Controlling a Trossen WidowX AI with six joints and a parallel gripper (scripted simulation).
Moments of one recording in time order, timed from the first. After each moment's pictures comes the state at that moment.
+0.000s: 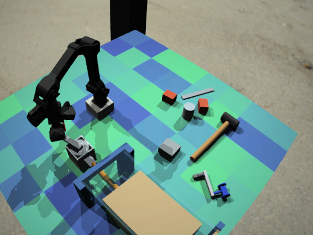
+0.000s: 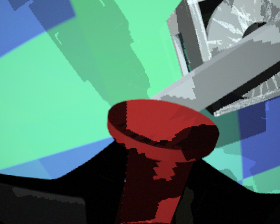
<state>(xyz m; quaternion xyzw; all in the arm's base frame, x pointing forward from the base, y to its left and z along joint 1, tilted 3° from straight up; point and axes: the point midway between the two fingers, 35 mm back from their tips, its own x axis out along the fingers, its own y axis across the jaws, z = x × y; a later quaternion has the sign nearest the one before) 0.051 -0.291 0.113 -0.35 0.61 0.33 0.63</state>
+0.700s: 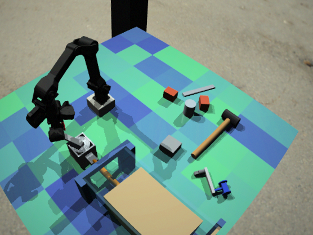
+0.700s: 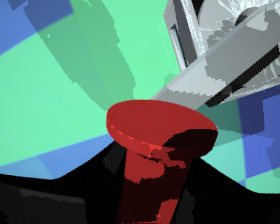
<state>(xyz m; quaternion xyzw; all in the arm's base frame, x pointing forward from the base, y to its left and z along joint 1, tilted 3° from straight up) 0.054 -0.303 0.114 -0.34 0.62 0.34 0.63</state>
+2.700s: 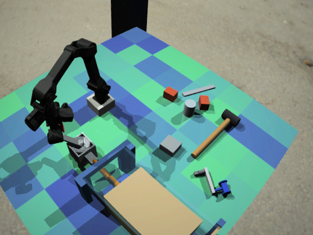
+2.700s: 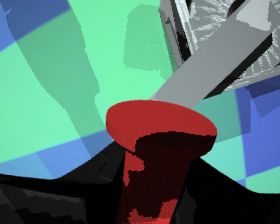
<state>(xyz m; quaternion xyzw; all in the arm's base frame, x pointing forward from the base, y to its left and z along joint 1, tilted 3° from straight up) 0.058 -0.312 0.114 -0.33 0.62 0.34 0.63</state>
